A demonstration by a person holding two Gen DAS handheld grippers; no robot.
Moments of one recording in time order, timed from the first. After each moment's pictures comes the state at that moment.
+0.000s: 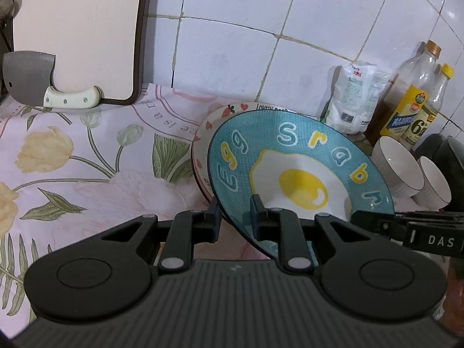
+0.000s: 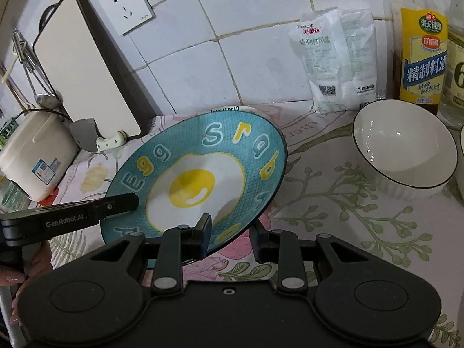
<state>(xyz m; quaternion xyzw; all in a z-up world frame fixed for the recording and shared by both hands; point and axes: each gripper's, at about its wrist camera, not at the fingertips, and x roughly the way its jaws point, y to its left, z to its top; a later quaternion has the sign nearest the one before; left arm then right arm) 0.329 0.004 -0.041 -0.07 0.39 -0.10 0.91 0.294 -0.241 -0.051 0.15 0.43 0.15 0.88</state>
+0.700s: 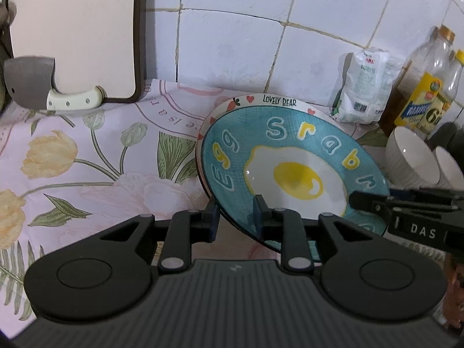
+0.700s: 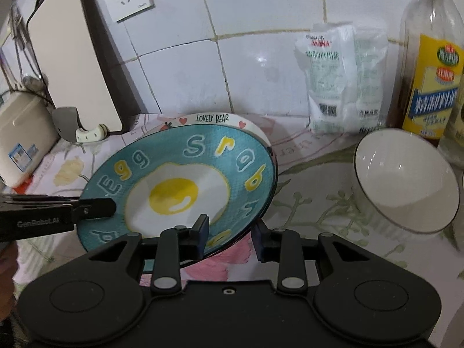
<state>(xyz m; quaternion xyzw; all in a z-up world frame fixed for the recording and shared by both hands) 0.342 -0.006 -0.043 -0.04 0.42 -0.08 0.90 0.313 -0.228 -0.058 0.08 0.42 0.13 0.90</state>
